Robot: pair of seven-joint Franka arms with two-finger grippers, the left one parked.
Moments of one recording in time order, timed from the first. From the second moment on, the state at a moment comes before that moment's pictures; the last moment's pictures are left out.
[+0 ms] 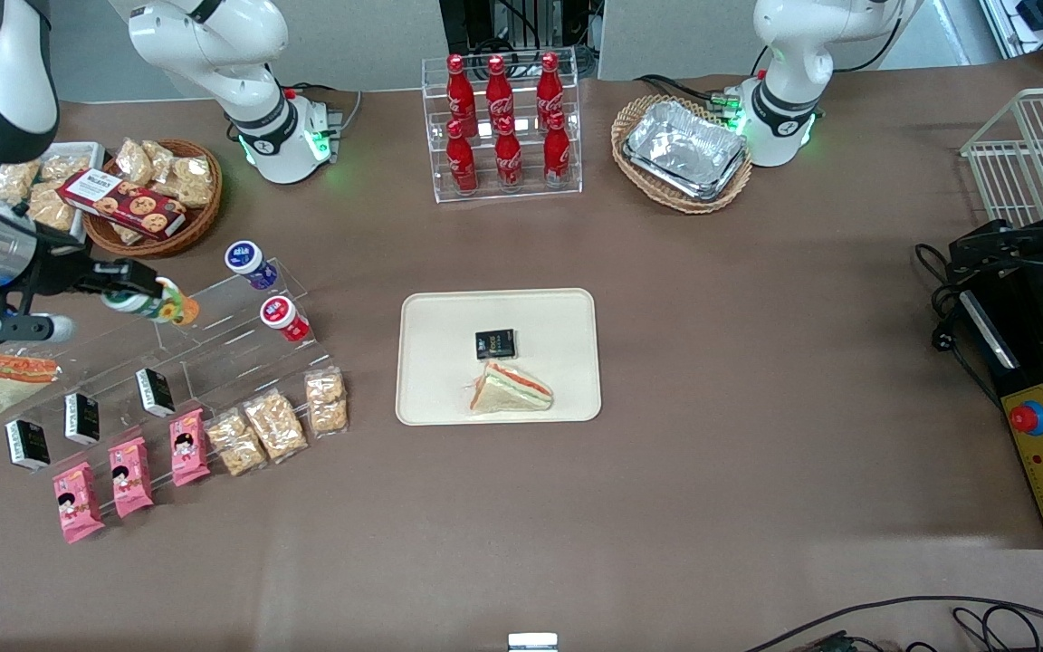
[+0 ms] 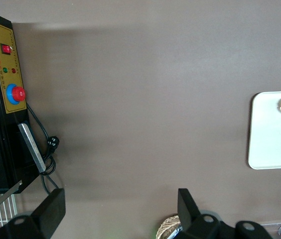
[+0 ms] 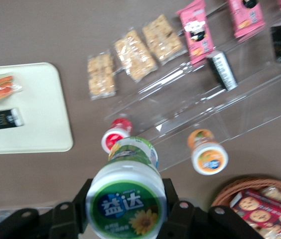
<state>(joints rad) 0.04 0.02 -0.03 -1.67 0.10 1.50 0.09</state>
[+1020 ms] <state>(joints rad) 0.56 0.16 -0.03 -1.93 0.12 1.96 0.70</state>
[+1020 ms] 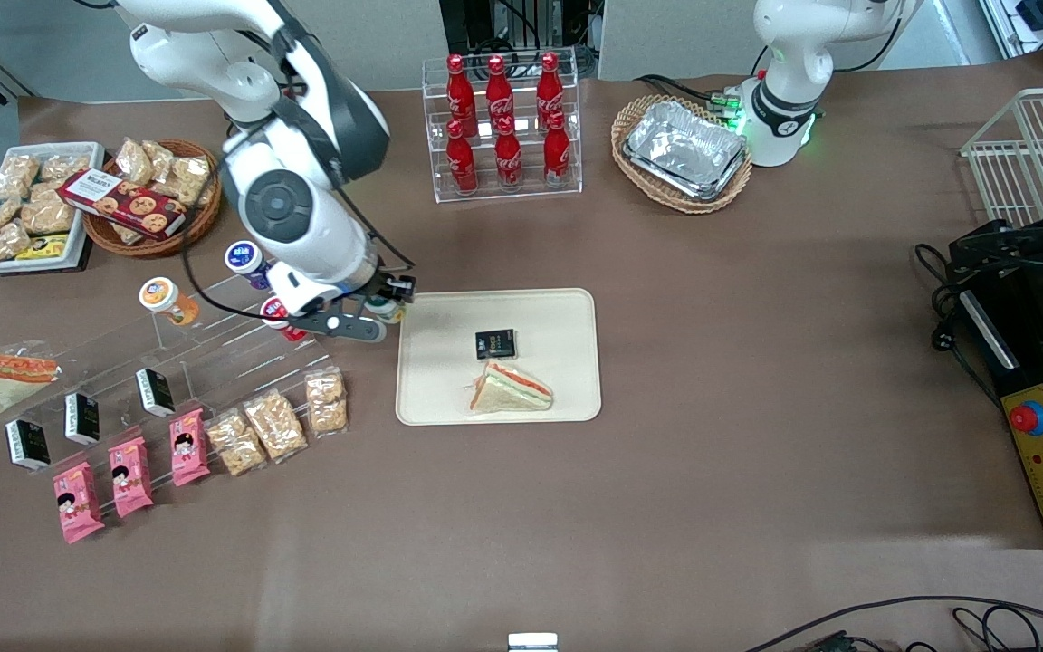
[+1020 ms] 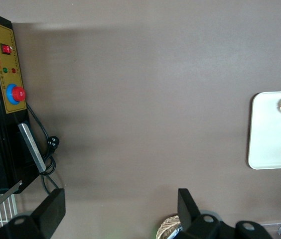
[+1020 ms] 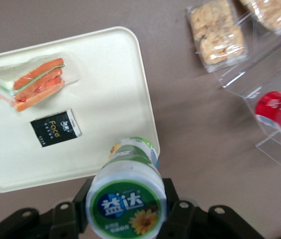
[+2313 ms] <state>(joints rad) 0.67 0.32 -0.03 -2.15 0.12 2.45 0.73</state>
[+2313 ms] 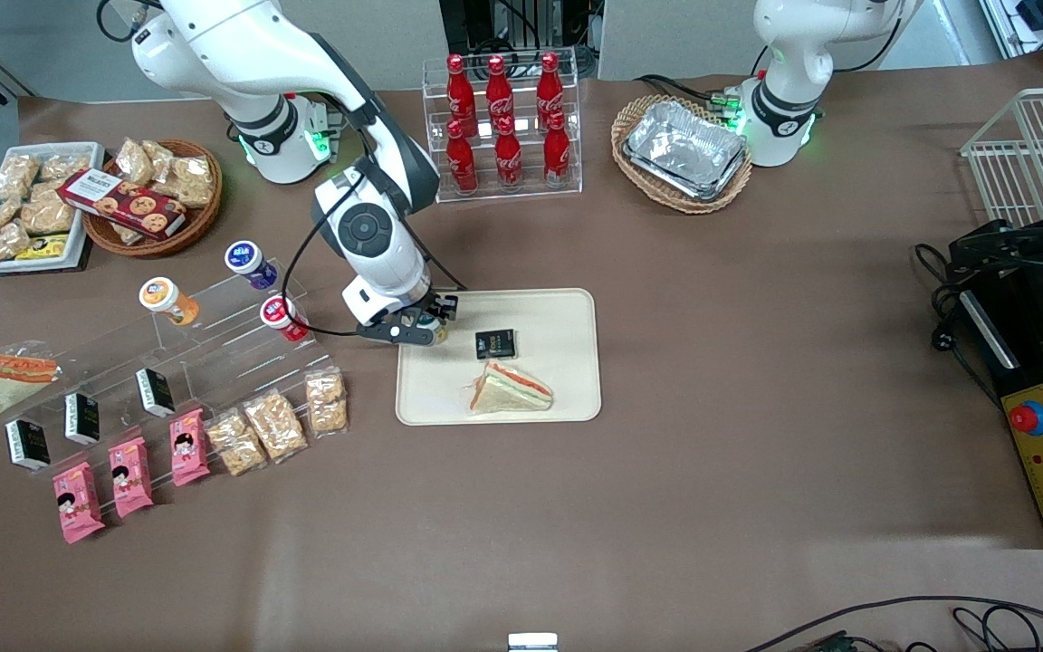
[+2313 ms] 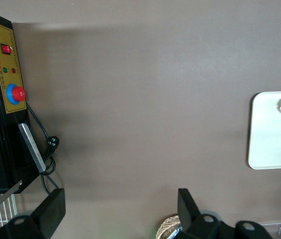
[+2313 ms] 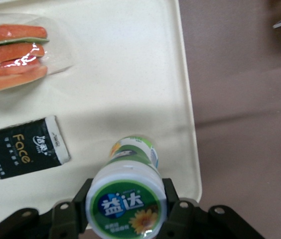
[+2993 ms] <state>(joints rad) 0.67 0.33 -0.04 -2.13 0.12 2.47 0.75</state>
